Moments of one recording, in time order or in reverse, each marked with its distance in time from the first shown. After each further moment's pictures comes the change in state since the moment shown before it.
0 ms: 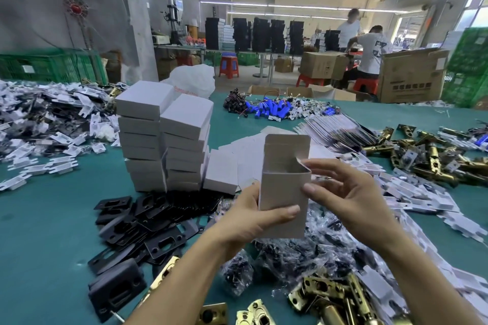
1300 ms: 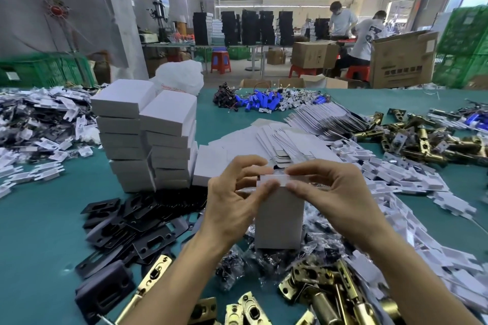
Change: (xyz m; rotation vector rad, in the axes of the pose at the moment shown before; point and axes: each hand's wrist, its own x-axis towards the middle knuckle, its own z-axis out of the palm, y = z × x) left_hand 0.005 -0.004 0.004 0.355 0.267 0.641; right_hand -0.009 0.009 0.003 -0.170 0.102 -0.002
